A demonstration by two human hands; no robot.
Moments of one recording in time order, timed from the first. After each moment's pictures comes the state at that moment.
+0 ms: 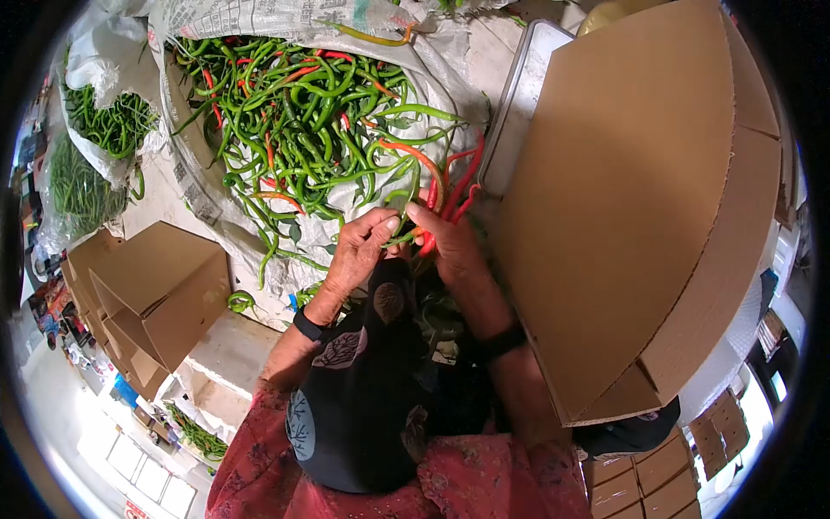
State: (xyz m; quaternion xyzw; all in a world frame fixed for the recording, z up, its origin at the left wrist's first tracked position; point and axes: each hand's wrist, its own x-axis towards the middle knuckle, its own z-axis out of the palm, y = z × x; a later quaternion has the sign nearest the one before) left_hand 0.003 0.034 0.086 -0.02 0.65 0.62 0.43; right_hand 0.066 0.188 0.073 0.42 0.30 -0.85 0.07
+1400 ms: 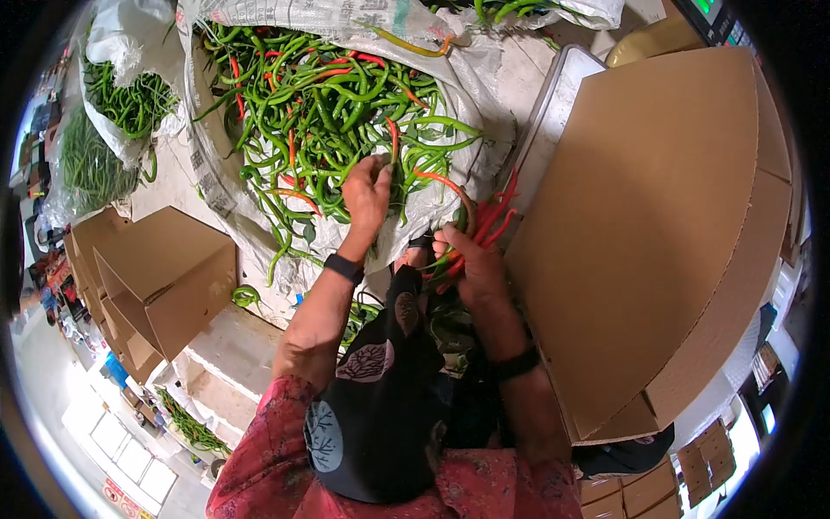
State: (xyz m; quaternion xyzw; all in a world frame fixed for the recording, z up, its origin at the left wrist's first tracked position) left_hand -0.056 0.036 -0.039 -0.02 0.87 0.50 0.05; right_hand 0.075 0.187 0.079 0.48 0.30 -0.82 0.06
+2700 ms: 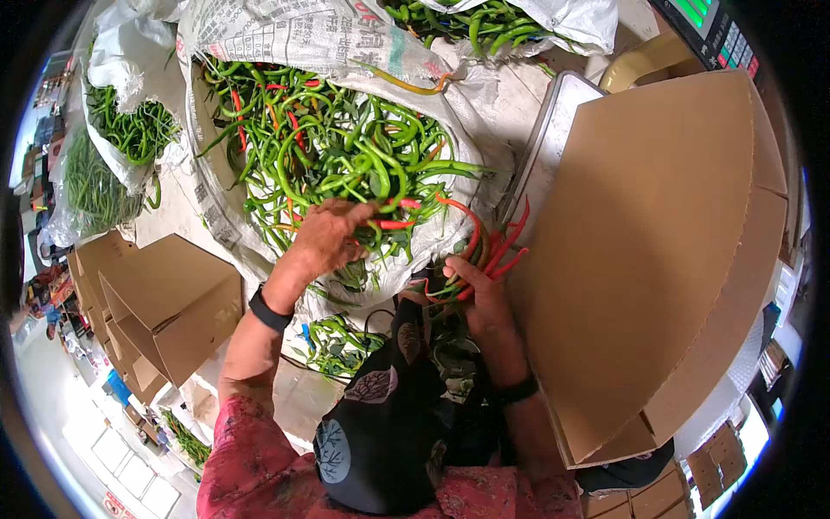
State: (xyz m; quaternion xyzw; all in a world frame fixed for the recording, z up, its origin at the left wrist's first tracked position) left_hand -0.123 -0.009 0.076 0.40 0.87 0.14 0.24; right_hand 0.073 0.198 0.075 0.48 0.28 -0.83 0.03
